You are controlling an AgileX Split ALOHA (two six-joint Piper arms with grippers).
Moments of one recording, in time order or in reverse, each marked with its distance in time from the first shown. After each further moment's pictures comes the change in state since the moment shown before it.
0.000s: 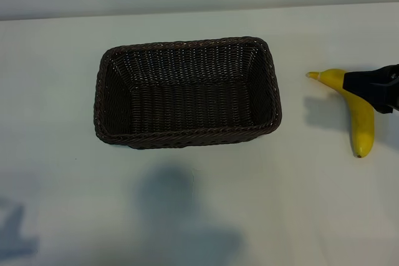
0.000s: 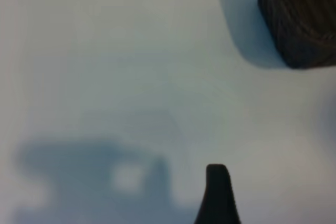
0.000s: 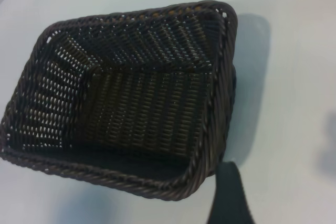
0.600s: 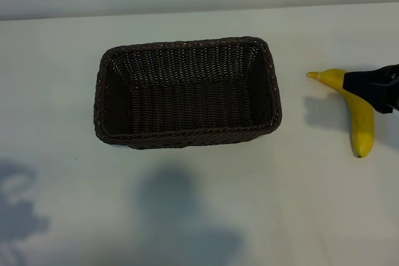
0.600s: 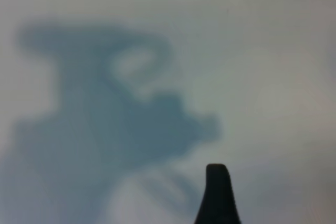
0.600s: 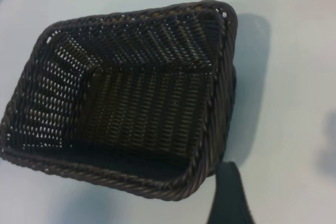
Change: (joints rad) left arm 0.000 0.316 -0.001 0.000 -0.007 0.002; right arm 0.000 0.000 0.000 0.000 0.000 0.001
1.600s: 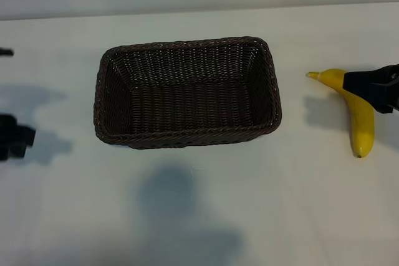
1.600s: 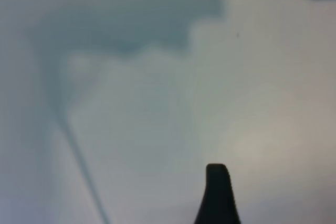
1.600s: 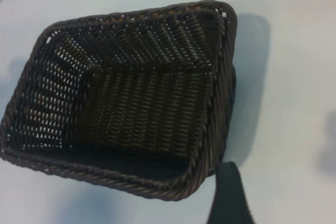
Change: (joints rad) left arm 0.000 0.714 -0.309 0.000 -0.030 0.027; right arm 0.000 0.000 0.000 -0.001 0.000 0.002
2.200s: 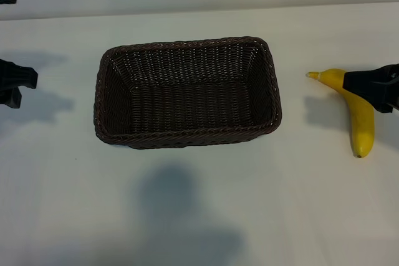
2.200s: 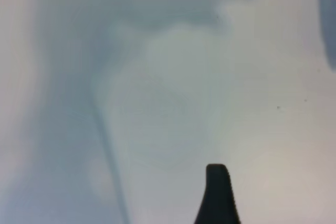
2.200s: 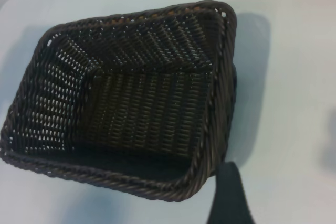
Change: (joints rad) left arm 0.000 0.246 -0.259 0.096 0.015 -0.106; right arm 0.000 0.000 0.000 0.000 0.000 0.016
